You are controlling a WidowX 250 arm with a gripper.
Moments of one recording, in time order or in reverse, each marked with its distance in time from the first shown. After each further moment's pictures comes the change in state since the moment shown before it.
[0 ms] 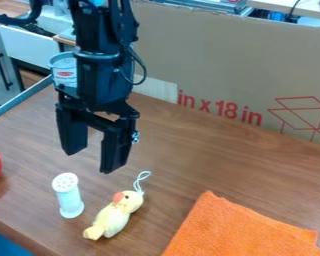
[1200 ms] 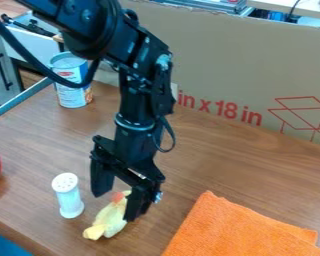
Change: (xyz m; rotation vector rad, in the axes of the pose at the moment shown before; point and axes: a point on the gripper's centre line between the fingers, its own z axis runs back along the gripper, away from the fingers) arm 0.026 -0.019 -0.067 0.100 0.032 -0.078
